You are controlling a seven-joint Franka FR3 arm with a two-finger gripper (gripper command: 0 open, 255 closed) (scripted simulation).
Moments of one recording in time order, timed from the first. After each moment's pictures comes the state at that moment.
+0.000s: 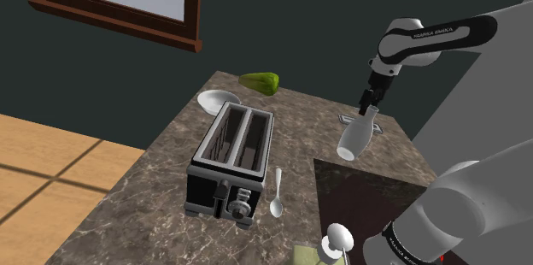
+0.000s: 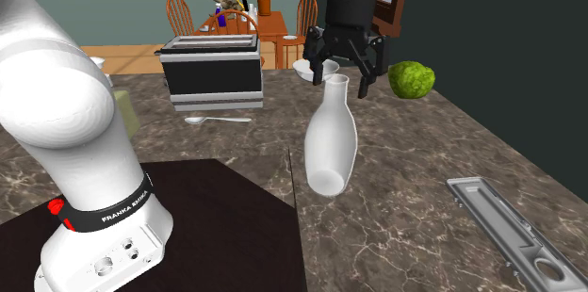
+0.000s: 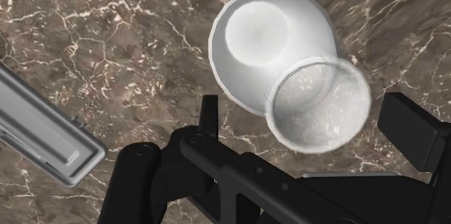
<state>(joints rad) -0.15 -0.35 -0.42 -2.40 -0.23 1.98 -0.44</state>
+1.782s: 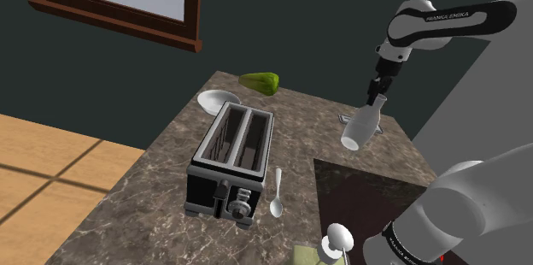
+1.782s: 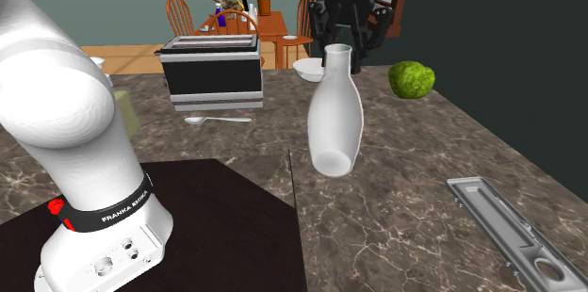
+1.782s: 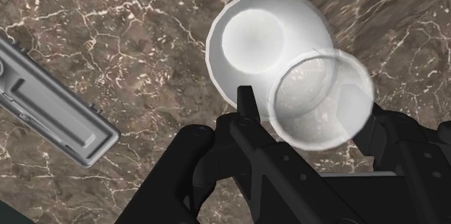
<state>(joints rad) -0.15 -0.39 -0.40 -2.30 -0.22 1.84 -0.44</state>
